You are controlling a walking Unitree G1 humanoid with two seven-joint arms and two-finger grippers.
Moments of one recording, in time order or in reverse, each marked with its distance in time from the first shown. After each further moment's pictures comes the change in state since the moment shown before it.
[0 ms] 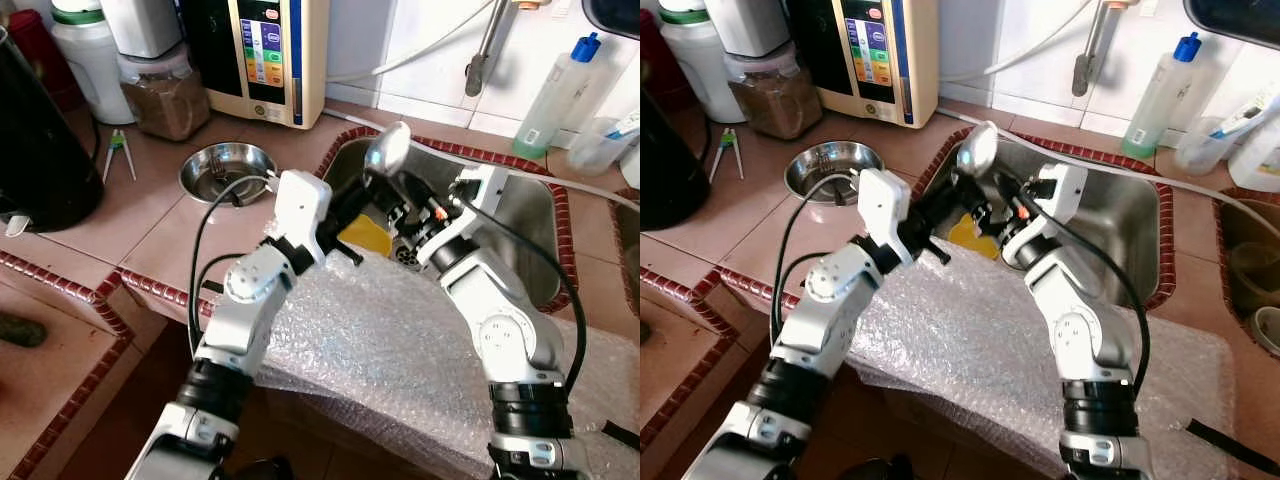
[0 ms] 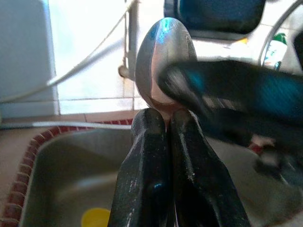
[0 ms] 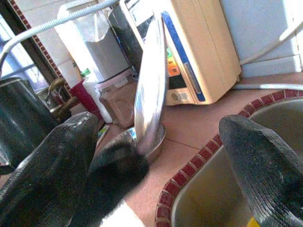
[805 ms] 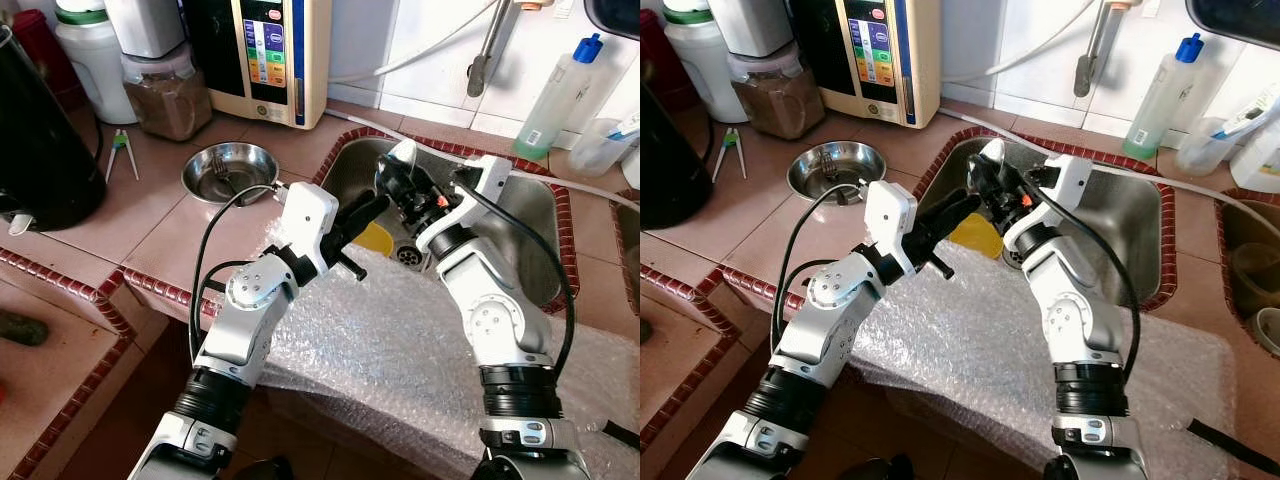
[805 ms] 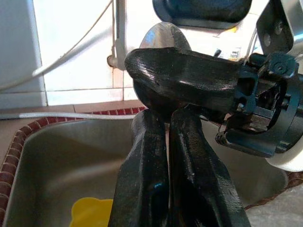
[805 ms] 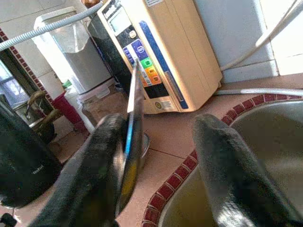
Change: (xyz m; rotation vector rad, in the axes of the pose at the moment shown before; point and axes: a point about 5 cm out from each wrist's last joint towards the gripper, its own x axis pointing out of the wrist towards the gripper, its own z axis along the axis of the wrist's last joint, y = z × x) left arm -0.004 -0.005 -0.004 -0.003 0.035 -0.034; right arm 0.010 -0.010 -0.001 0.013 -0.038 -0.091
